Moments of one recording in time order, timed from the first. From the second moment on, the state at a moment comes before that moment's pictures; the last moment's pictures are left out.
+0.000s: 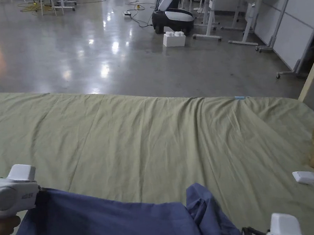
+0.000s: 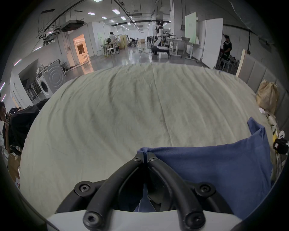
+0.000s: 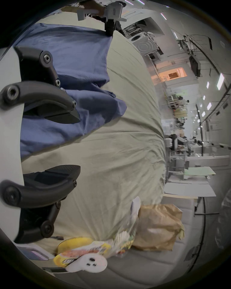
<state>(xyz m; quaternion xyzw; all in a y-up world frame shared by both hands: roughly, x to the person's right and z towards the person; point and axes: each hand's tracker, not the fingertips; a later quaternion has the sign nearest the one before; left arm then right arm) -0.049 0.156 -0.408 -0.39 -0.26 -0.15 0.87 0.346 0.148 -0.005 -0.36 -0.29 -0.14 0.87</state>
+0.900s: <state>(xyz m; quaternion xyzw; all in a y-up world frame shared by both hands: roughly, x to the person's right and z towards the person) -0.089 0.195 -0.370 -0.35 -0.26 -0.14 0.89 0.335 0.135 -0.071 -0.42 -0.30 -0.05 0.86</state>
